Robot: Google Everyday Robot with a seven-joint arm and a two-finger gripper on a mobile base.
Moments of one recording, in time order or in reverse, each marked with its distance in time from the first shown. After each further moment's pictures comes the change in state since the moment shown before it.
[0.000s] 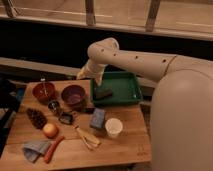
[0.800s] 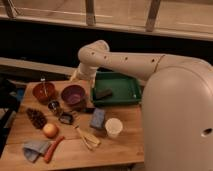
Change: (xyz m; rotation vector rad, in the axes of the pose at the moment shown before) arm 0.031 0.038 0.029 0.018 0.047 -0.108
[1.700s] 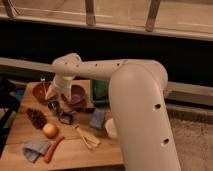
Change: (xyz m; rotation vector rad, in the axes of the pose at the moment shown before) arm 0.065 0.092 0.087 -0.097 0.216 -0.108
